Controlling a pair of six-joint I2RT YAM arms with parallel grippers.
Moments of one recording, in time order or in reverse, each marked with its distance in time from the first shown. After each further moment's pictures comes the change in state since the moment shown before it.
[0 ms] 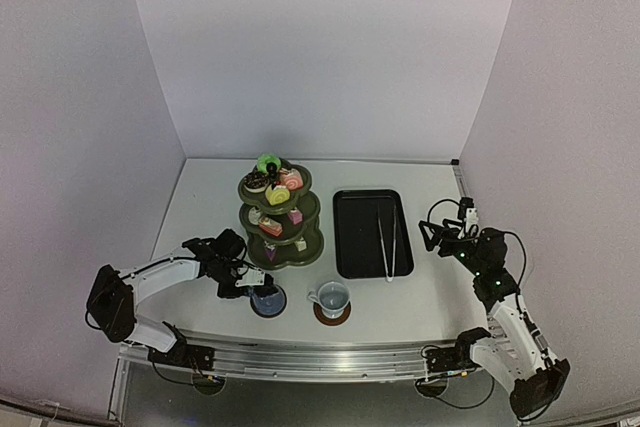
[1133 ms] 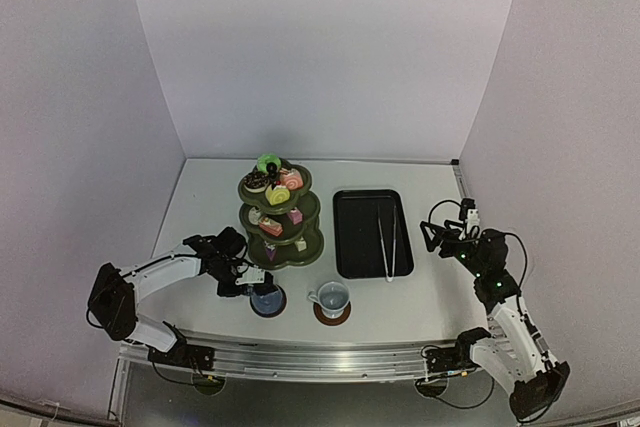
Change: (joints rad) left arm 0.000 0.019 0.034 -0.042 -0.012 -0.024; right arm 0.000 -0.019 0.000 -0.024 0.016 0.000
